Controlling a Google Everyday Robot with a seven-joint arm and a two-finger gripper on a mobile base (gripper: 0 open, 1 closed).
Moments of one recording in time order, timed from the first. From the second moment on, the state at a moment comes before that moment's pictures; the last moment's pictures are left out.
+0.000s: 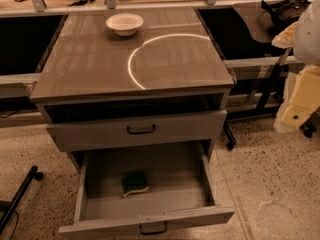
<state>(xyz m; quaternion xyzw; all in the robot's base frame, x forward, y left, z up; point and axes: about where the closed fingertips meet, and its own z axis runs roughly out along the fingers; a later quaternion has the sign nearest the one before) 0.437 -0.215 0.979 -0.60 0.78 -0.03 0.16</state>
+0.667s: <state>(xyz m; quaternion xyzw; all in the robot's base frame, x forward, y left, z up) 0.437 -0.215 0.980 -0.60 0.78 -0.03 0.16</state>
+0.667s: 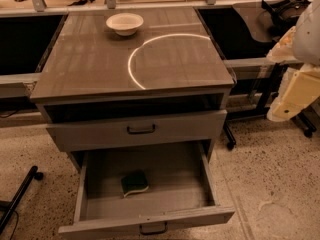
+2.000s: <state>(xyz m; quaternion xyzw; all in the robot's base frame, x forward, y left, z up) 0.417 -0.183 0.886 -0.65 0.74 0.03 0.16</state>
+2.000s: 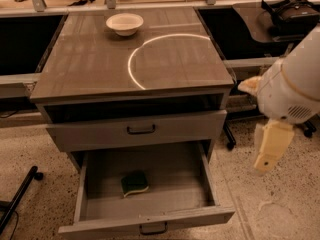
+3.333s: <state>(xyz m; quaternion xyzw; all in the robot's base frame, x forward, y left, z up) 0.414 -0.156 0.778 -0.61 0.76 0.12 0.18</state>
